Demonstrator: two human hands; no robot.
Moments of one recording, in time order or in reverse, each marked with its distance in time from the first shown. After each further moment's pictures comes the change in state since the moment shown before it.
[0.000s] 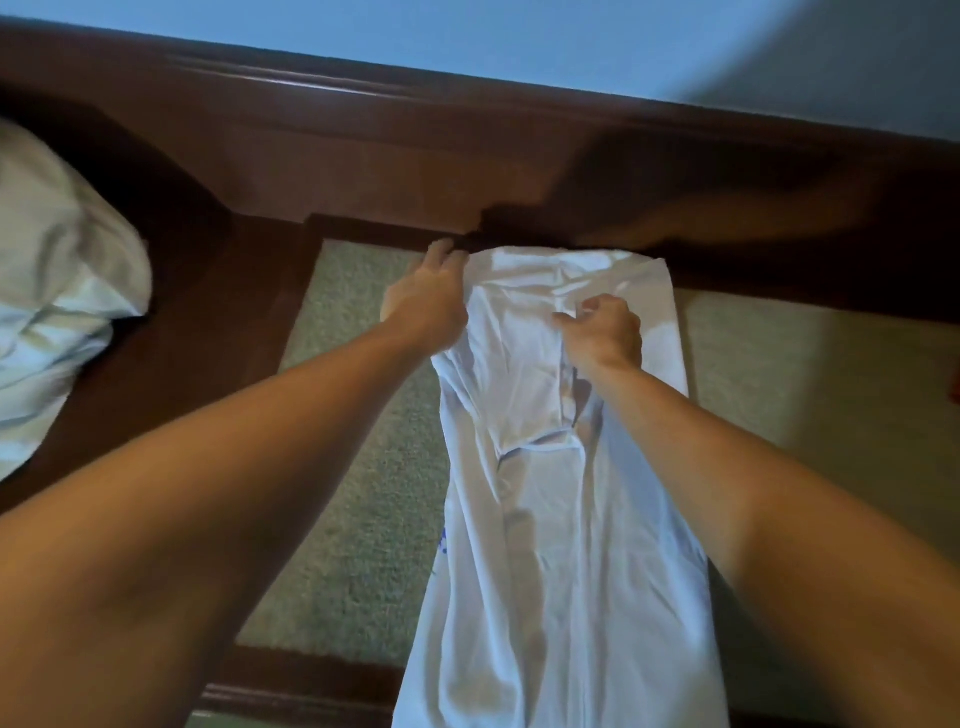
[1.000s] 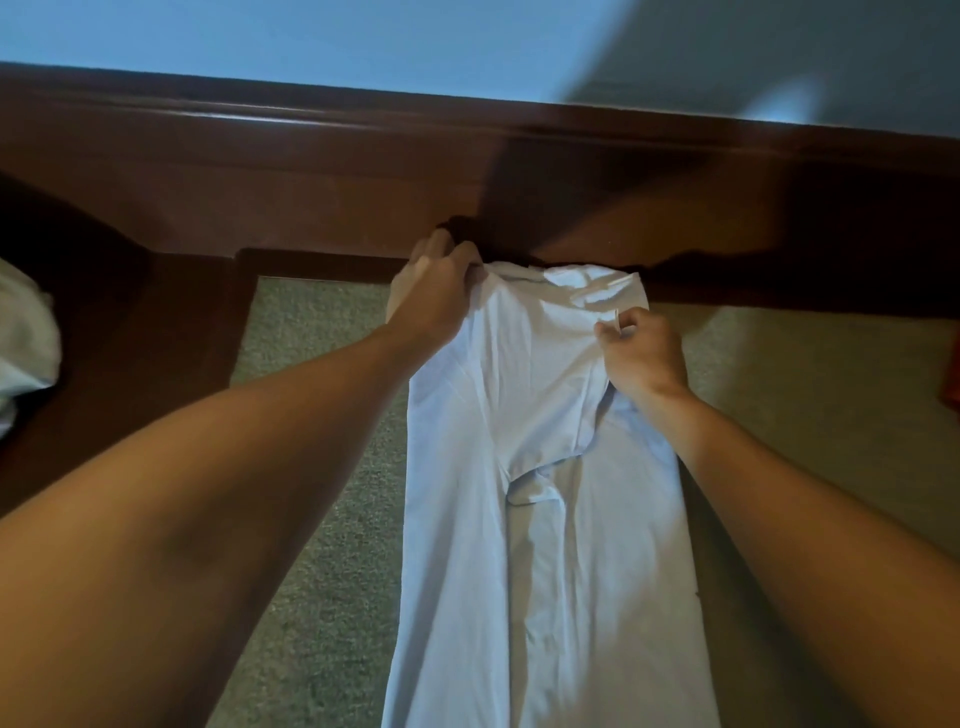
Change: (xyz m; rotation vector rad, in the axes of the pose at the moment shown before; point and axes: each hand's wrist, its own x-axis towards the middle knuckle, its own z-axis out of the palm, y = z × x) left_hand 0.079 0.032 0.029 -0.165 0.215 0.209; right_hand 0.064 0.048 -0.036 0.019 0.028 0.020
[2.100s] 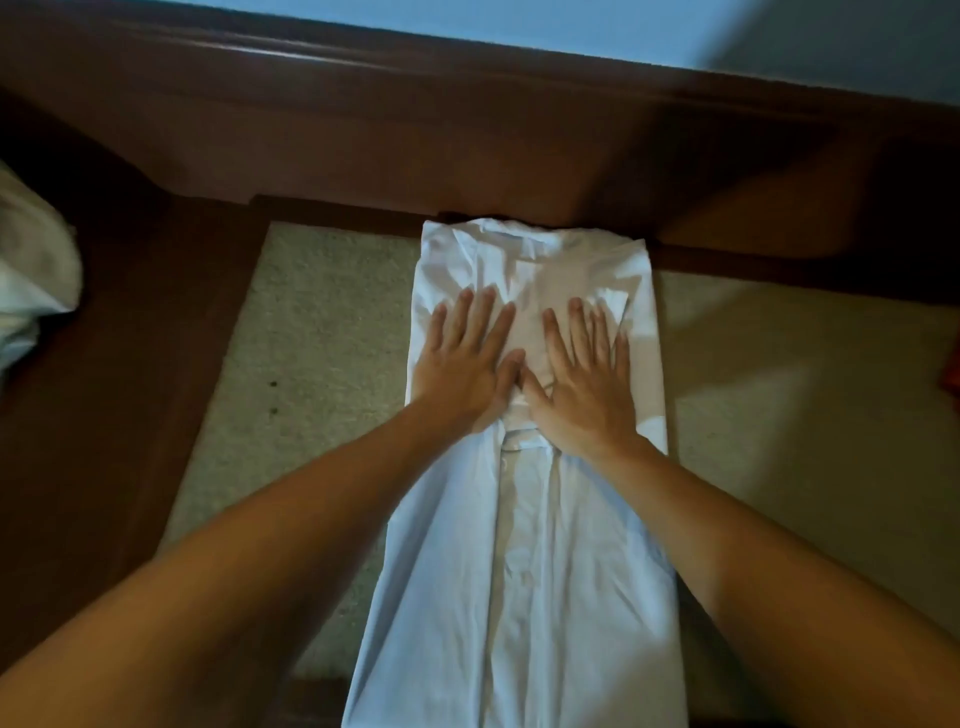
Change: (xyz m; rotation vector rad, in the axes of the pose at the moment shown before) left_hand -0.130 0.034 0.047 0.321 -0.339 0.033; right_hand -0.071 0.054 0.047 -0.694 -0.102 -0.572
